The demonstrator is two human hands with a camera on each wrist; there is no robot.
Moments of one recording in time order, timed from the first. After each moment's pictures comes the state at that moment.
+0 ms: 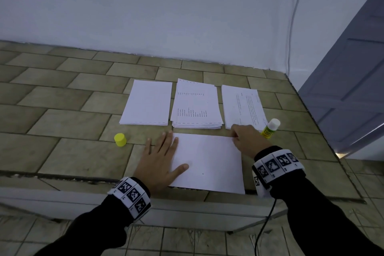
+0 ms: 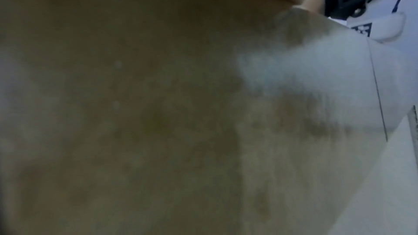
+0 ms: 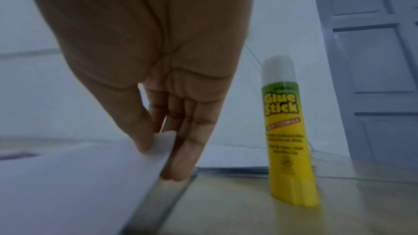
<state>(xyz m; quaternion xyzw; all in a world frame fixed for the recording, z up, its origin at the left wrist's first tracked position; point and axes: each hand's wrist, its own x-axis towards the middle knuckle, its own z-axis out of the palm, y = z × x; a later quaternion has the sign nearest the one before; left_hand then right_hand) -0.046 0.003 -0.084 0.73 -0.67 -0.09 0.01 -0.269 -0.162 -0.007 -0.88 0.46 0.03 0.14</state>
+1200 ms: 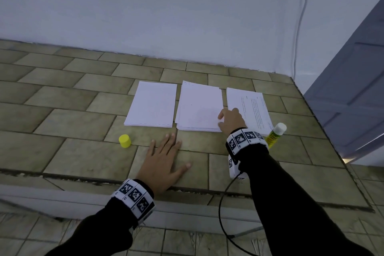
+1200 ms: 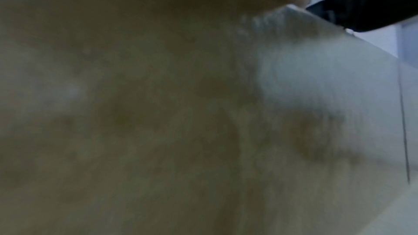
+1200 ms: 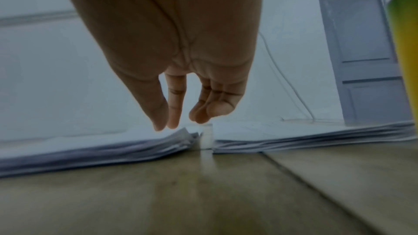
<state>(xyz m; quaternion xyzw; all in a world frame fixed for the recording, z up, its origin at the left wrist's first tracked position) -0.042 0.003 -0.084 0.74 -0.65 -0.11 0.10 -0.194 -0.201 -0.026 -0.81 0.56 -0.05 0.16</state>
